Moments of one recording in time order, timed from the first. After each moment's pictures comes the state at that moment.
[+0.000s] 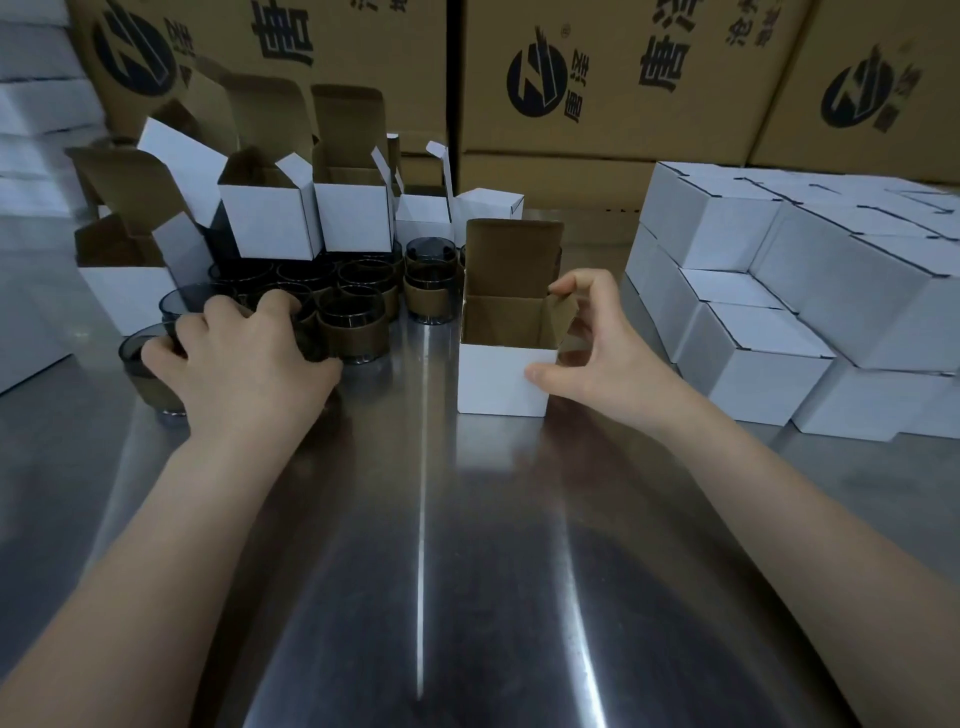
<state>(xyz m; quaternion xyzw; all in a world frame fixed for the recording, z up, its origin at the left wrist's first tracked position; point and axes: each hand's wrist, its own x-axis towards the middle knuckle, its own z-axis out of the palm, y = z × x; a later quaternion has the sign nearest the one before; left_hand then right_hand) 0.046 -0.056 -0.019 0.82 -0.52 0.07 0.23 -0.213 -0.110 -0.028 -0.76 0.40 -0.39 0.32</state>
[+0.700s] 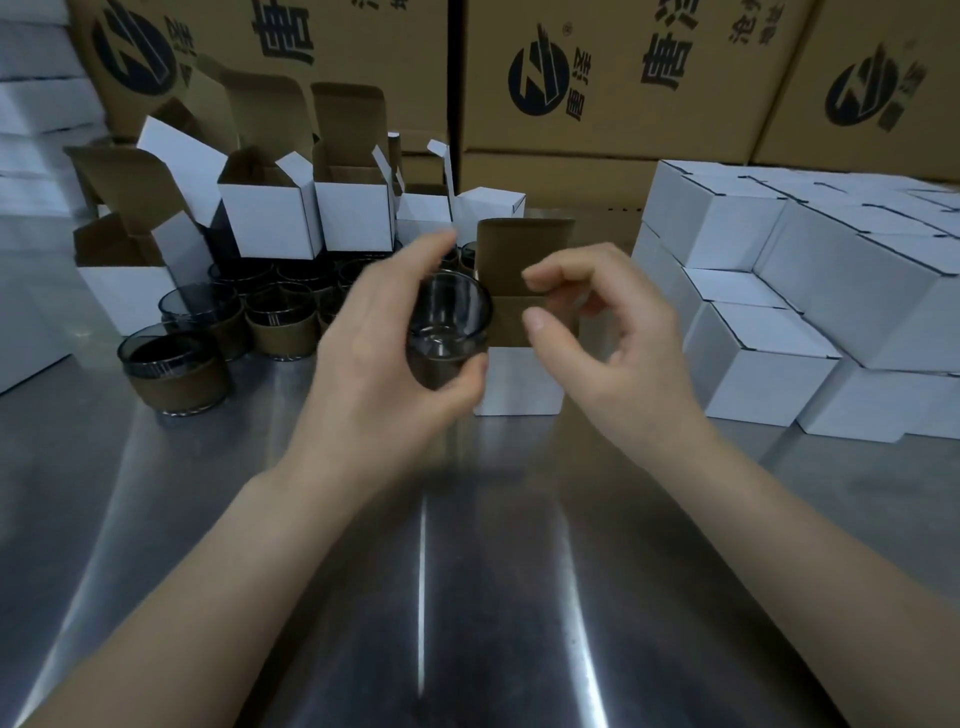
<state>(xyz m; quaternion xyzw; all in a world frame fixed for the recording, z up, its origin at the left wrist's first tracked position) -0.009 -0.035 -0.018 0.46 -0.73 0.01 0.51 -0.187 -0.067 -0.005 -0.77 0.31 -0.55 0.11</state>
